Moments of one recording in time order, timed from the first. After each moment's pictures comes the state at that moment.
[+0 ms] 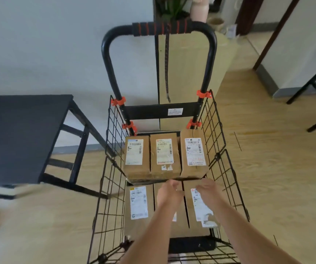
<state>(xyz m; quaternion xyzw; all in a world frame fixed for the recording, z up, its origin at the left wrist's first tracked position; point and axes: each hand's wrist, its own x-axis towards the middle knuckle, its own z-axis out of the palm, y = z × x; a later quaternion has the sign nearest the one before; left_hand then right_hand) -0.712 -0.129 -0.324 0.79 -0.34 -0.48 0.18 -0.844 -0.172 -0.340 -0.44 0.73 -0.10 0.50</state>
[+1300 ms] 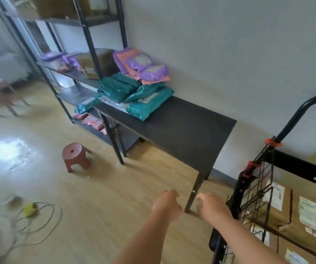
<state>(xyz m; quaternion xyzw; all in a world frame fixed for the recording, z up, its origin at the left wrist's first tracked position) -0.320 0.191 -0.233 0.89 -0.26 -0.34 0.18 -0.429 0.079 -0.227 -0.89 0.38 0.14 0.23</state>
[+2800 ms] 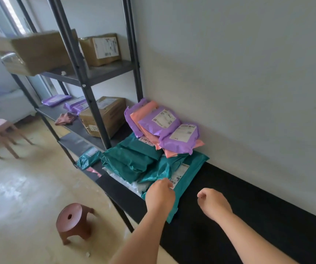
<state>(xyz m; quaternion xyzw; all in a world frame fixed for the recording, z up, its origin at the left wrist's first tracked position) 0.126 0.017 -0.173 0.93 -0.24 -0.09 0.25 0.021 -0.109 -0.181 -0.85 0.43 0.08 0.28</state>
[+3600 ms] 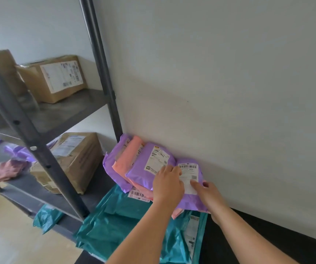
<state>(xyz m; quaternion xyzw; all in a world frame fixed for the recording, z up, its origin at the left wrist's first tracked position) 0.311 -0.126 -0.129 0.84 -0.48 -0.01 0.24 0.198 -0.197 -0.145 -0.59 0.55 -0.15 0.57</state>
